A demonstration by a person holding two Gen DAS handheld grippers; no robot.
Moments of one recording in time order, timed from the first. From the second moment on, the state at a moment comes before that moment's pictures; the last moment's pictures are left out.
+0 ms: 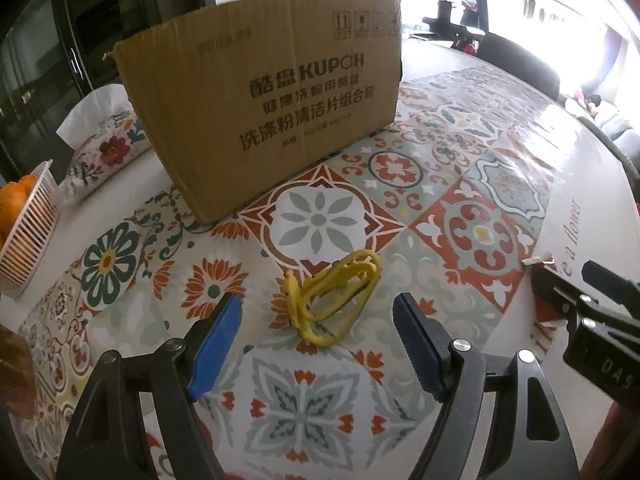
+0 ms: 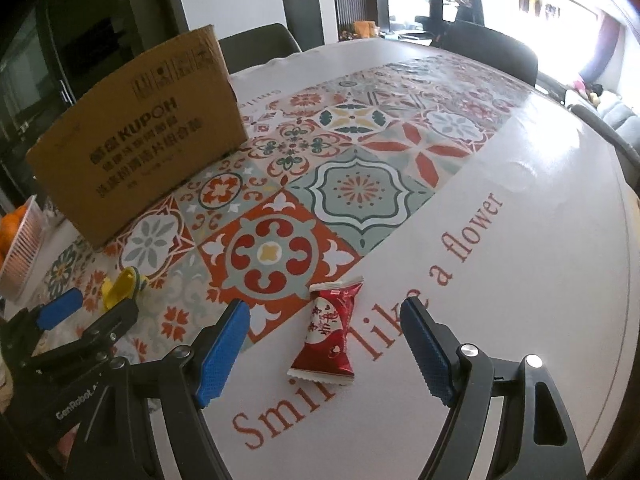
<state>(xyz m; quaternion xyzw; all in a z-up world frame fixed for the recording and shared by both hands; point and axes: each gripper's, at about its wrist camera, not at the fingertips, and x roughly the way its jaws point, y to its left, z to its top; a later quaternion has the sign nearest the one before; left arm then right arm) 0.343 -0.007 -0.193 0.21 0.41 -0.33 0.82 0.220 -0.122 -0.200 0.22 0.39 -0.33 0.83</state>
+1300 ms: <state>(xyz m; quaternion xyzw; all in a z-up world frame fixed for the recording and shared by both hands) 0.326 -0.023 -0.219 0.13 0.46 -0.30 0.82 0.221 -0.139 -0.216 0.14 0.45 -0.21 0.86</state>
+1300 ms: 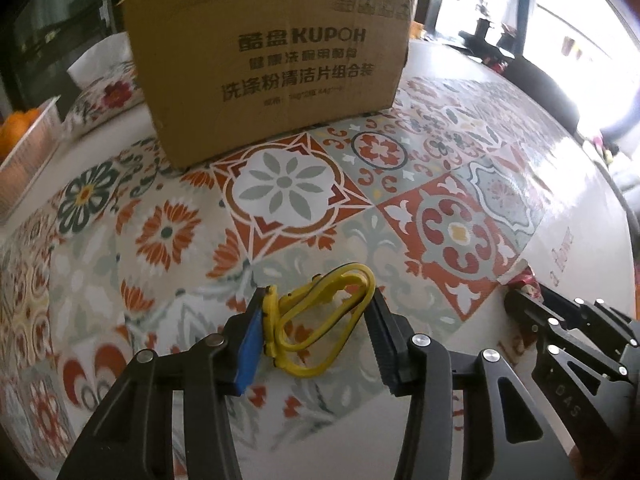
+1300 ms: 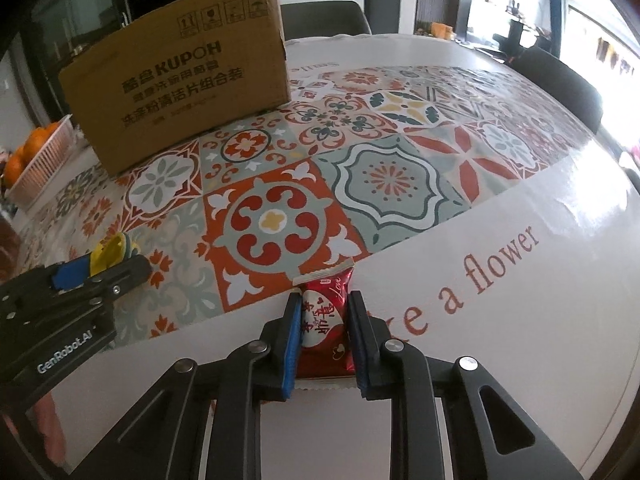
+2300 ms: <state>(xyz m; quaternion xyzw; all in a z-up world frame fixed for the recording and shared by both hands) 0.258 0.000 -0.121 0.02 0.44 -0.18 0.88 0.203 -0.152 -0.104 0.06 0.37 -0.06 0.92</state>
